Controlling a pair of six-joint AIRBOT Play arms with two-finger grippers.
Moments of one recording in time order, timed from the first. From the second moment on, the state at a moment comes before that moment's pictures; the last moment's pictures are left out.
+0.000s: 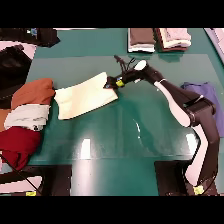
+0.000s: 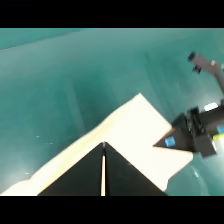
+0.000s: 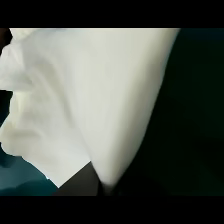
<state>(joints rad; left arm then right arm) -0.18 -1.39 1.85 1.24 -1.13 -1.43 0.34 -2.01 1.82 -0.63 1.06 1.26</state>
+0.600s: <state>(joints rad) -0.35 -1.39 1.85 1.25 -1.14 -1.41 -0.24 -1.62 1.85 -1.20 1.28 1.45</state>
